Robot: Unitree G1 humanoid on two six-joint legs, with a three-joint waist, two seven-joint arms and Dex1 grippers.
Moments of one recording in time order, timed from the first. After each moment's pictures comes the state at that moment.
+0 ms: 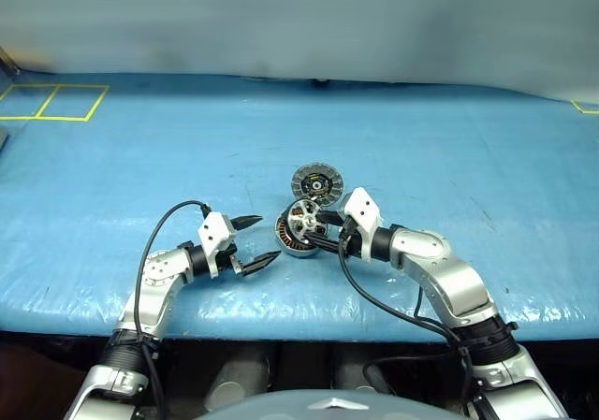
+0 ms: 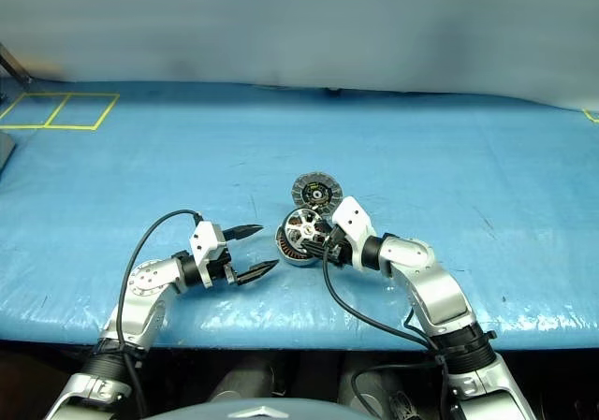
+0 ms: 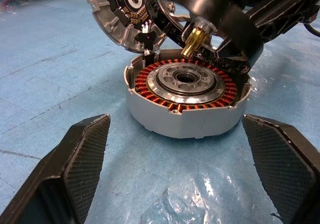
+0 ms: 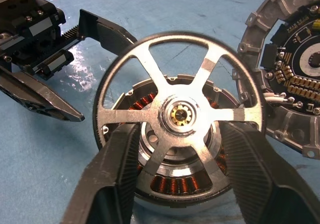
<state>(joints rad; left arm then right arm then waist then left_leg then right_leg) -0.13 0.40 -0.11 0.20 -0.24 -0.12 -0.98 -0.23 -0.43 0.23 -0.20 0.25 0.50 0.74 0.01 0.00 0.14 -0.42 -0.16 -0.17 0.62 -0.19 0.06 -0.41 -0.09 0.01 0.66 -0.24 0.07</state>
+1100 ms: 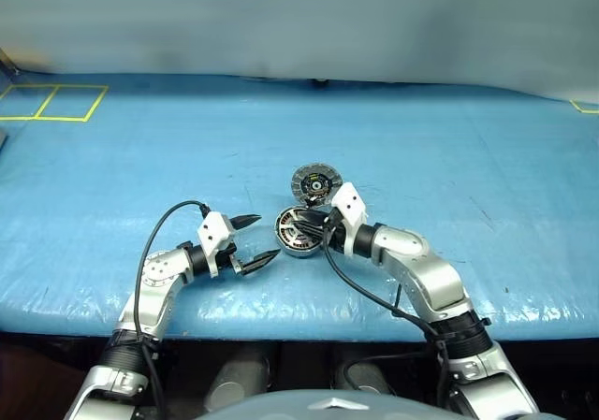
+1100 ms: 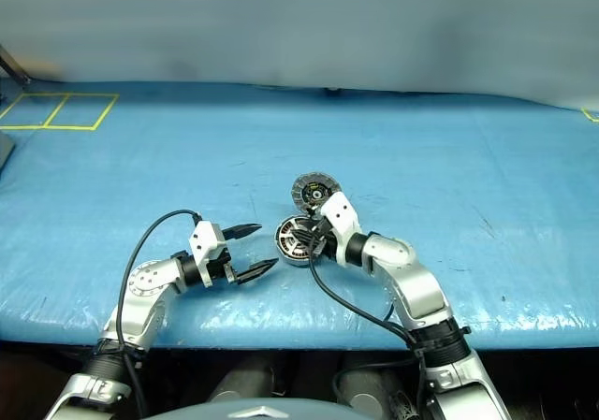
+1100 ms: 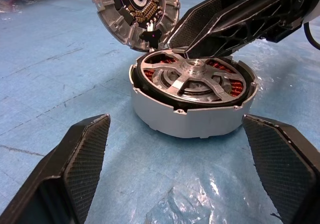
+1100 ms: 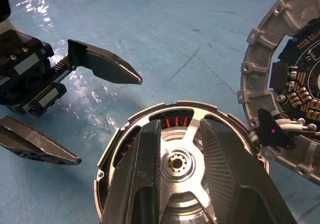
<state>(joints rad) -0.13 0.40 -0.11 0.20 -0.24 -0.12 -0.96 -0.27 -0.30 0.23 -0.13 0.25 0.53 0.67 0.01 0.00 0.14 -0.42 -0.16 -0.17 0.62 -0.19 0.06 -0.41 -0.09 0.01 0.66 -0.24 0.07</state>
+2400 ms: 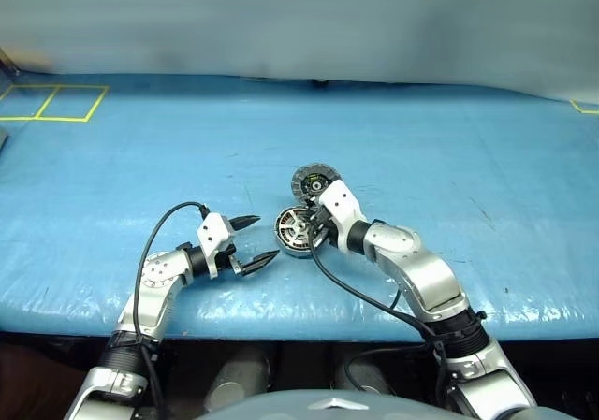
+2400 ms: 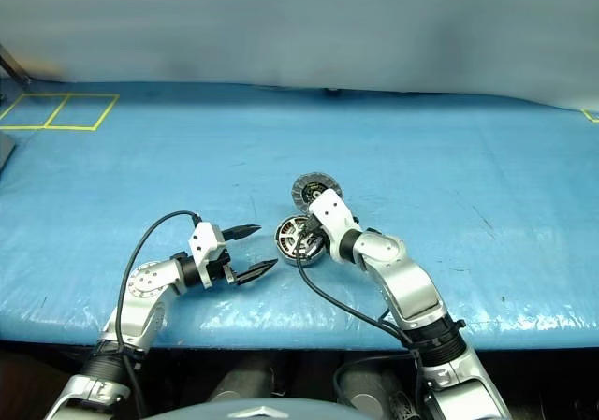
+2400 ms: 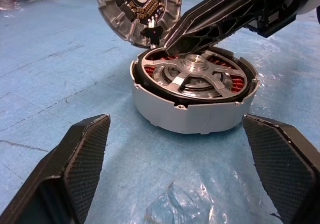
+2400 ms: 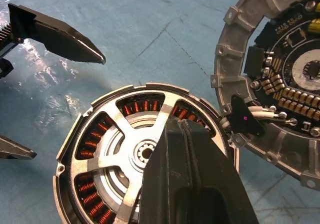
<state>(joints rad) -0.12 0.40 -0.11 0.20 -0.24 -0.13 -0.95 -0.30 -0.30 0.30 -0.22 0.13 0.70 0.52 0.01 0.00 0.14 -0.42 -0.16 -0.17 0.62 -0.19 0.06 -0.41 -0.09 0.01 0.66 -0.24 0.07</state>
